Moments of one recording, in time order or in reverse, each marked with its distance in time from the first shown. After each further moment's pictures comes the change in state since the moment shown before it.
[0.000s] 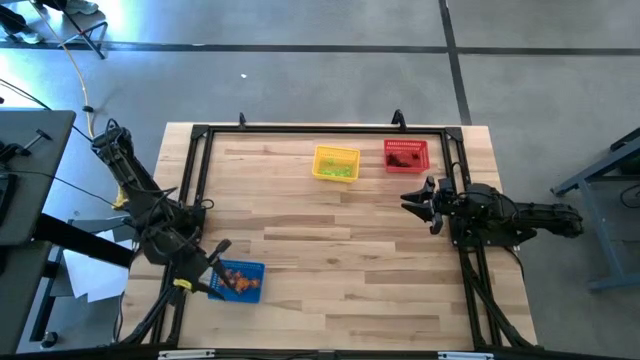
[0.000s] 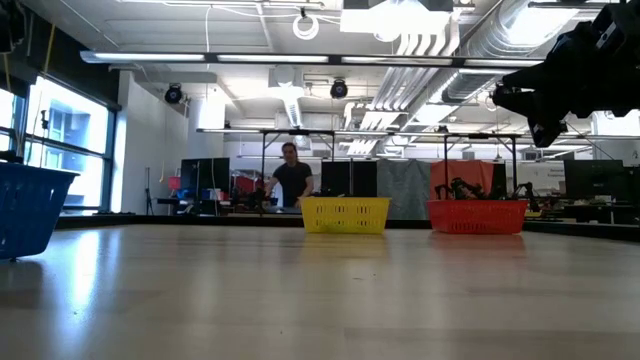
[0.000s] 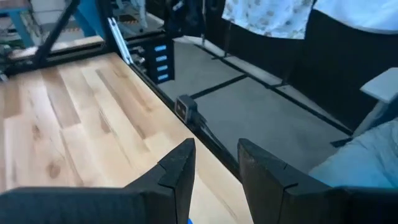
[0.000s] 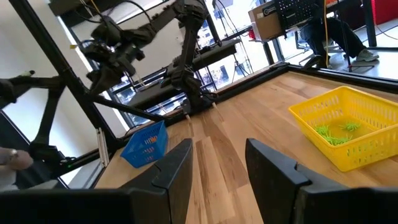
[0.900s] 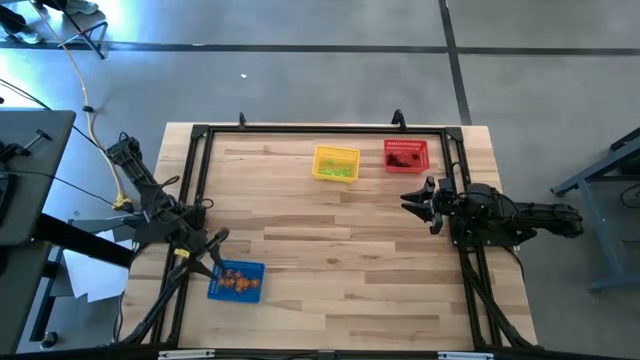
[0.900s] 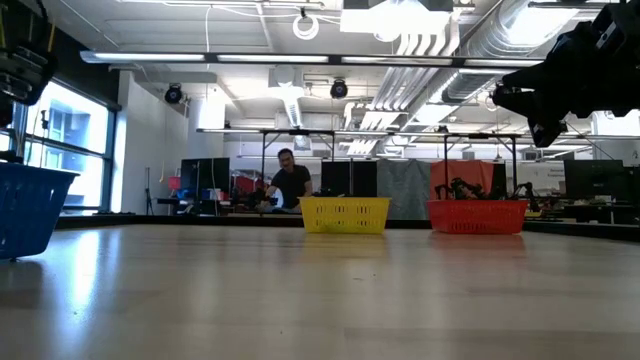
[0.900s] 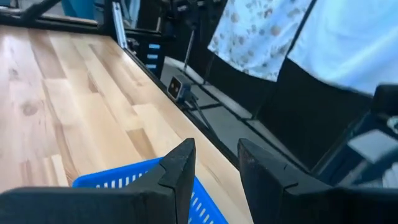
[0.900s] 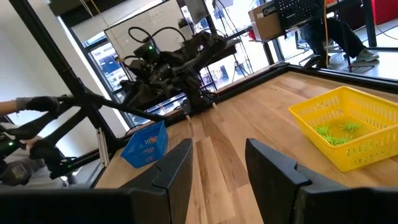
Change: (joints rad) left arm 0.070 -0.578 -0.499 0.087 0.124 -0.173; right arm 0.000 0.000 0.000 0.000 0.000 0.000
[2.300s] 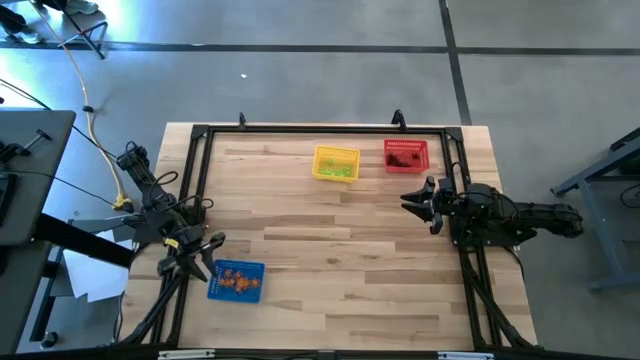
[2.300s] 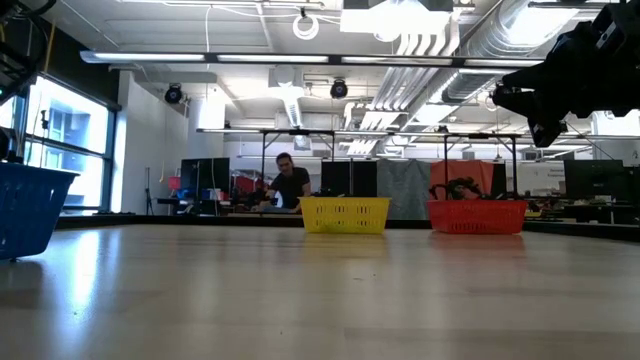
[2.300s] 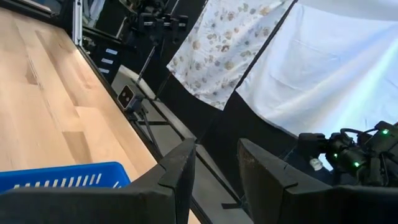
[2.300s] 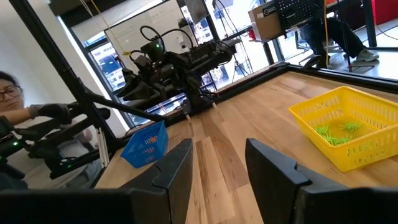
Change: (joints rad) left arm 0.008 -0.228 -0.057 -0.008 0.128 -0.244; right arm 0.000 0.000 0.000 0.000 0.000 0.000
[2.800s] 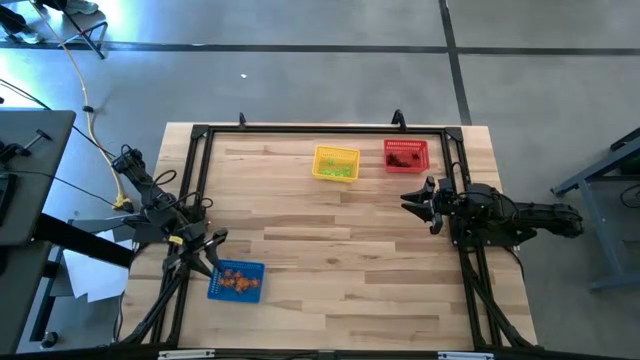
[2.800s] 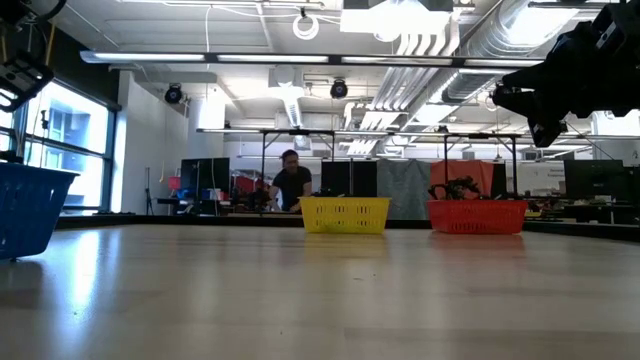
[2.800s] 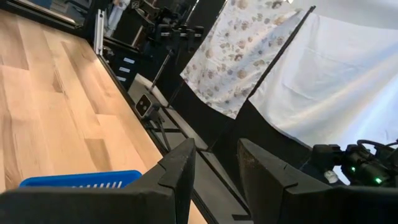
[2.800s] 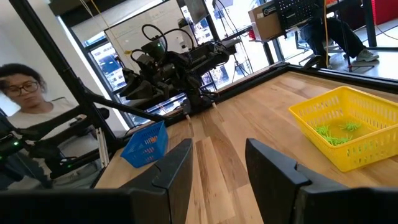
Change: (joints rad) left arm 0.069 0.000 0.000 0.000 0.000 0.000; right arm 0.000 0.000 0.000 0.000 0.000 0.000
